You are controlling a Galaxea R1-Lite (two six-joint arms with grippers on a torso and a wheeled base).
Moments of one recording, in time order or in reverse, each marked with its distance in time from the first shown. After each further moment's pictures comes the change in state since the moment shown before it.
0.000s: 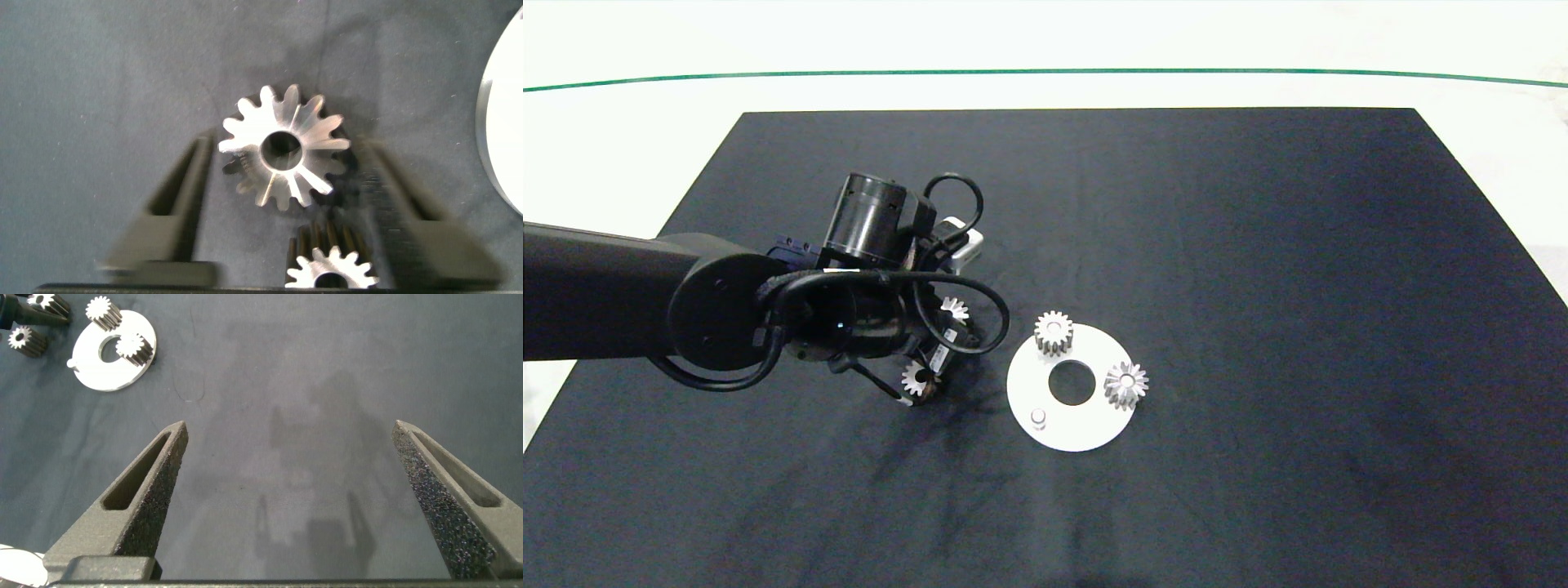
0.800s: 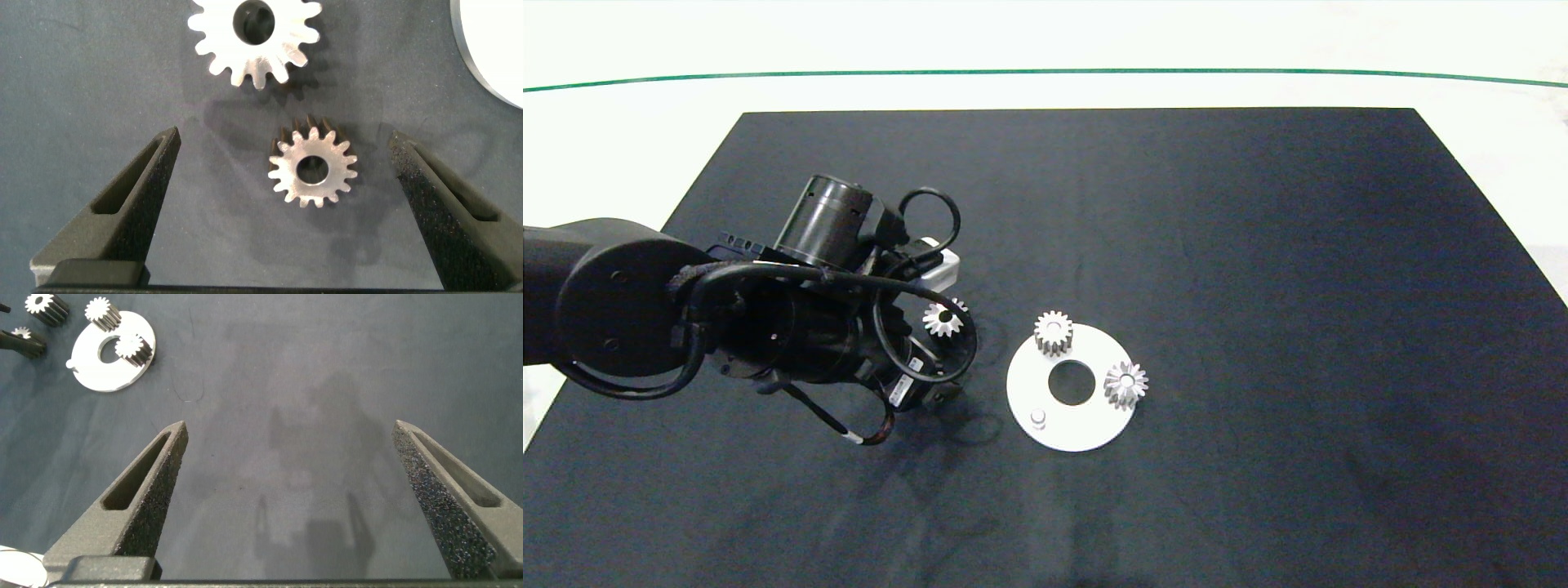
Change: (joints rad) left arm 0.008 -0.101 0.038 0.203 -0.045 -0.010; right arm 0.000 -0.006 0.001 0.001 -0.001 0.000
